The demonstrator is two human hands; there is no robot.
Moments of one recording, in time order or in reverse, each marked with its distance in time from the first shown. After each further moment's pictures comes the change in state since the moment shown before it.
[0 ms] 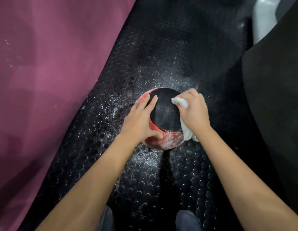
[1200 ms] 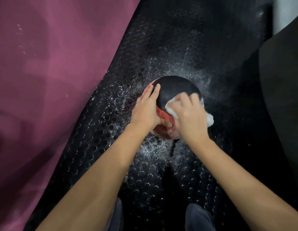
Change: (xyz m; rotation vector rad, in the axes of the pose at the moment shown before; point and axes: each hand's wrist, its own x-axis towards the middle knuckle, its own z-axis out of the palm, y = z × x) left_hand 0.006 -0.014 0.004 -0.155 0.077 -0.110; right_hand -0.041 -0.030 0.029 -0.404 0.120 -0.423
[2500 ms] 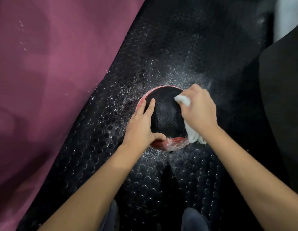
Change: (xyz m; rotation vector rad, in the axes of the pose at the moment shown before) left_hand -0.042 -0.008 0.005 -0.005 0.005 -0.029; right_hand 0.033 0.017 -0.012 0.217 -0.229 0.336
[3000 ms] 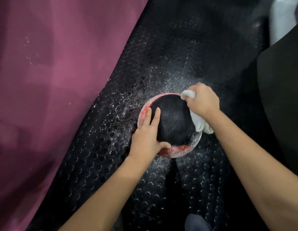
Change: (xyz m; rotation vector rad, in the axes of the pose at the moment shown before) left_hand -0.005 0.010 0.010 0.110 0.005 0.036; right_hand 0.042 0.013 -0.010 -0.043 -0.093 0.170
